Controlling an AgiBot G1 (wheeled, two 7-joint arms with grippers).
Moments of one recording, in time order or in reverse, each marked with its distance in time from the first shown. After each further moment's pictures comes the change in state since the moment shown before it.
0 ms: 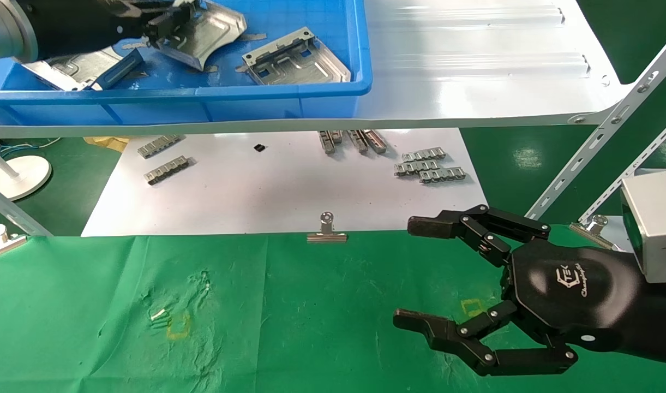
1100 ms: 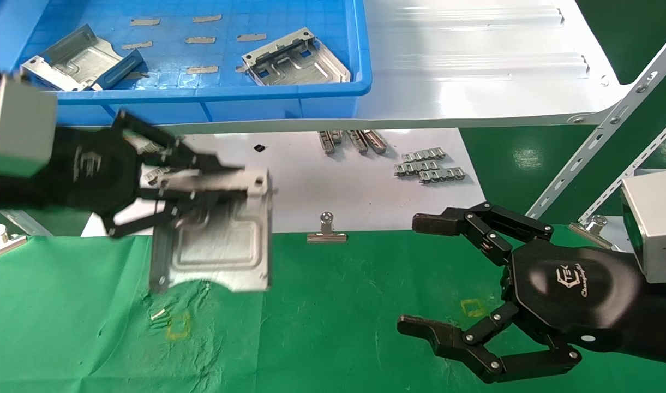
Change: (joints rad) left arm 0.260 -0.388 0.214 -0.669 -0.342 0.670 0.289; right arm 0.000 0.000 0.000 0.000 0.000 0.000 0.000
